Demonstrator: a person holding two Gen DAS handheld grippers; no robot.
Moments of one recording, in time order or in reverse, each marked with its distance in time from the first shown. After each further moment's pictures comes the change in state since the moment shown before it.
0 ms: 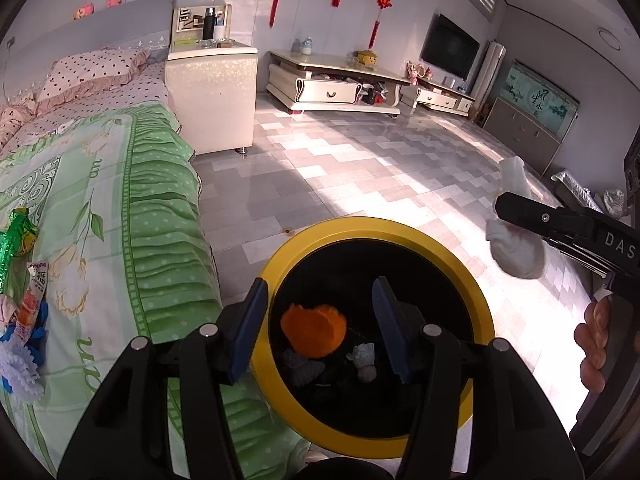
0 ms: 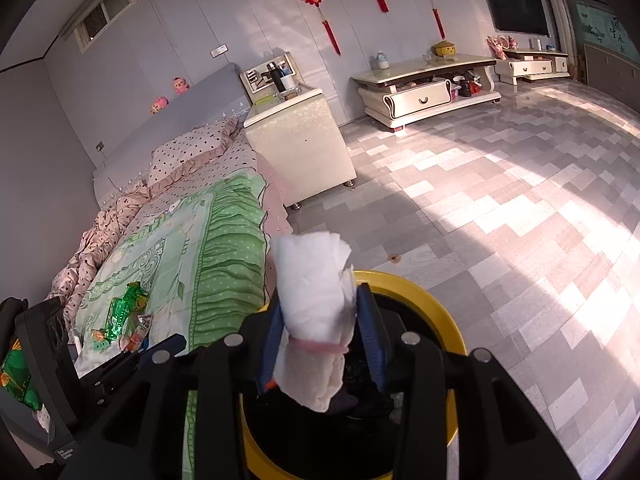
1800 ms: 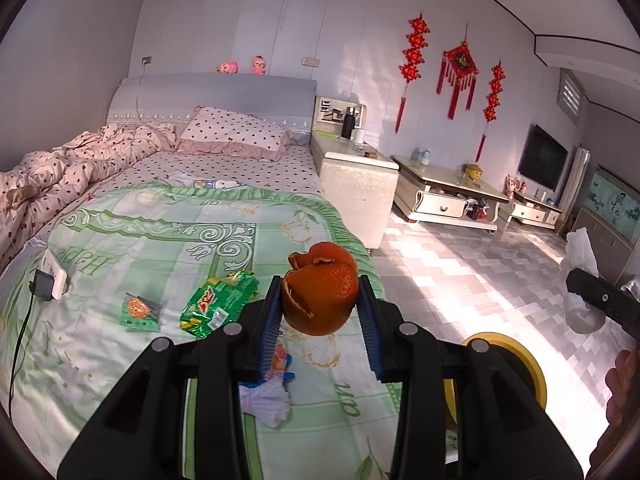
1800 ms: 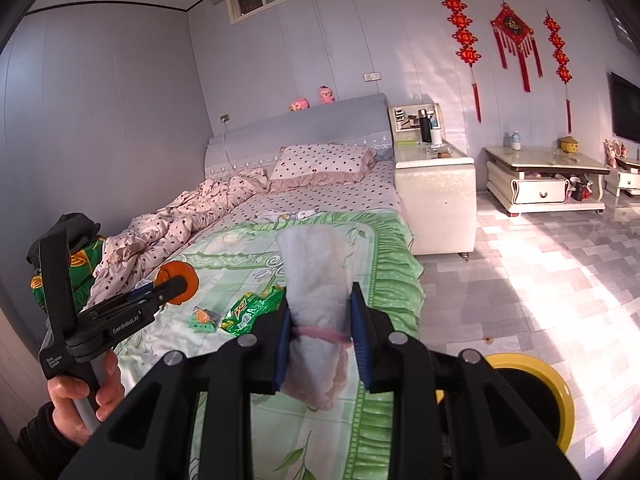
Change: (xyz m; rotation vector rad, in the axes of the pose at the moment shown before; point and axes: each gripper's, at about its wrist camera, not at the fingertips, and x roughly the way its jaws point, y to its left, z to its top) left arm -0.277 0.183 0.009 -0.211 -0.366 0.337; right arm -0.080 0.248 0.002 -0.374 -0.135 0.295
